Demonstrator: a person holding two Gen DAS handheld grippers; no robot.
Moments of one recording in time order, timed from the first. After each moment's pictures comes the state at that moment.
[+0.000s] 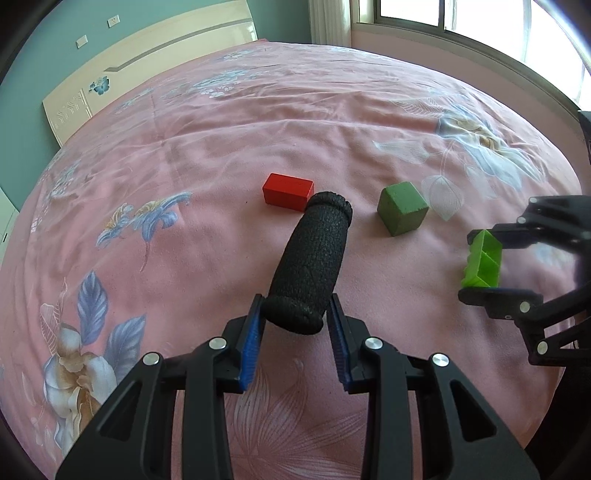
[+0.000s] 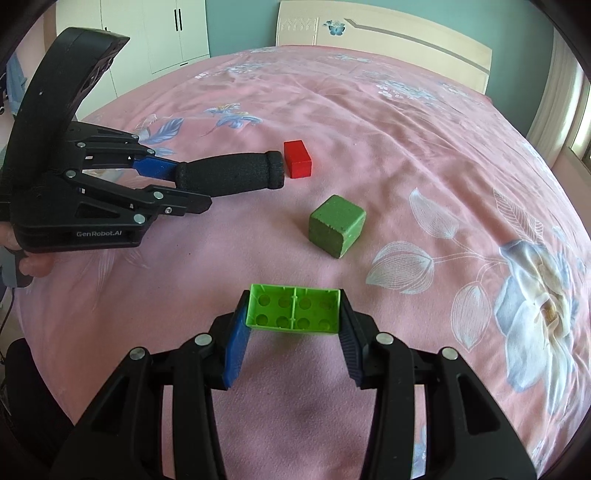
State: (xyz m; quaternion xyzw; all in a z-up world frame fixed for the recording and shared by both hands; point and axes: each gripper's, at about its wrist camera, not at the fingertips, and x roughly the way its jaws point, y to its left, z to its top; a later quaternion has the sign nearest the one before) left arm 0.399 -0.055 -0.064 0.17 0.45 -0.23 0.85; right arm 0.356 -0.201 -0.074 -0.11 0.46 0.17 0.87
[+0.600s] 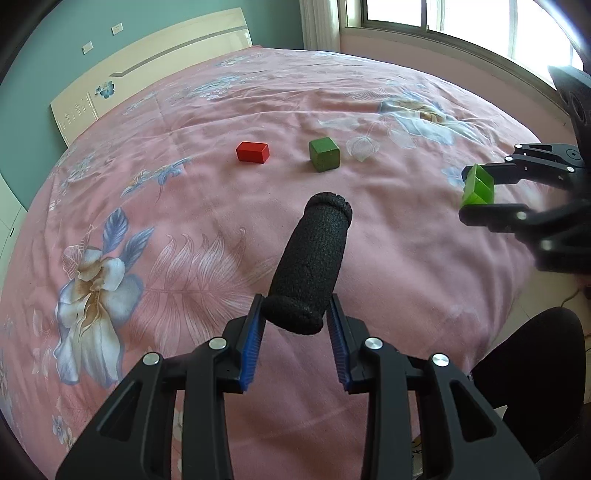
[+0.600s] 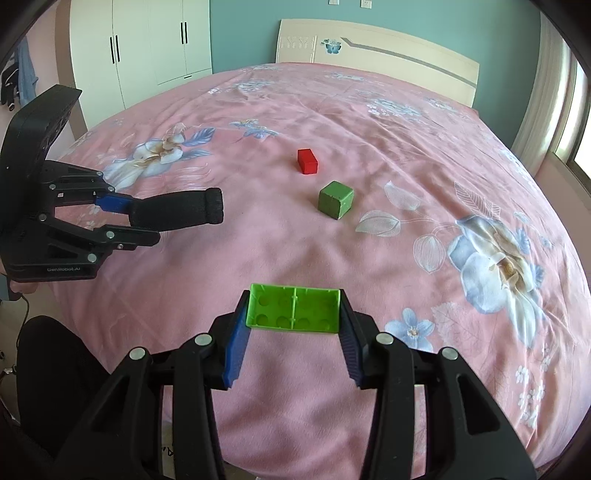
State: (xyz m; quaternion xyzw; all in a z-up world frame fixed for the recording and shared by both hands) left arm 0.264 -0.037 -0.039 0.17 0.44 -0.24 0.85; right arm 0.249 -0.214 -0.028 -0.11 0.43 0.17 0.88
